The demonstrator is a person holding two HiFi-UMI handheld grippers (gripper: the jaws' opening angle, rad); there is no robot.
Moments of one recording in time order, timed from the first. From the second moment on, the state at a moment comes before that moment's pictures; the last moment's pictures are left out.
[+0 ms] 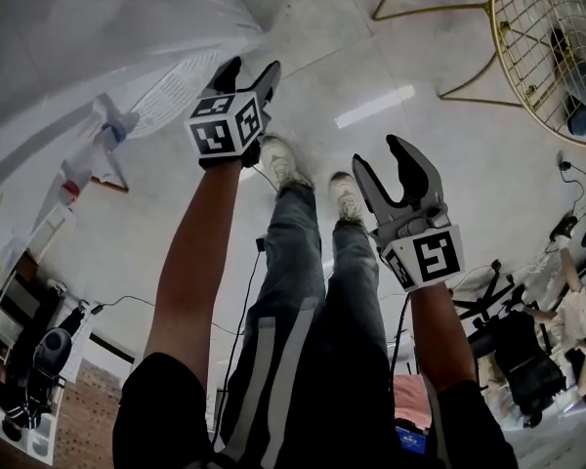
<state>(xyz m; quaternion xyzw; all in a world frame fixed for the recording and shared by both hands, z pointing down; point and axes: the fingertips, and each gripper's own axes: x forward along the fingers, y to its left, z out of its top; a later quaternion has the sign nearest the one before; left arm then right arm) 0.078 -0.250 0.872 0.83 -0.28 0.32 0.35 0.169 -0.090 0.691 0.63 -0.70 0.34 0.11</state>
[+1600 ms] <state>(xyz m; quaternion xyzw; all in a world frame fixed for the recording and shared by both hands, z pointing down) -0.064 -0.036 0.279 0.87 -0.44 0.07 0.22 0.094 0.006 0.284 0.44 -0.88 0.18 0.04</state>
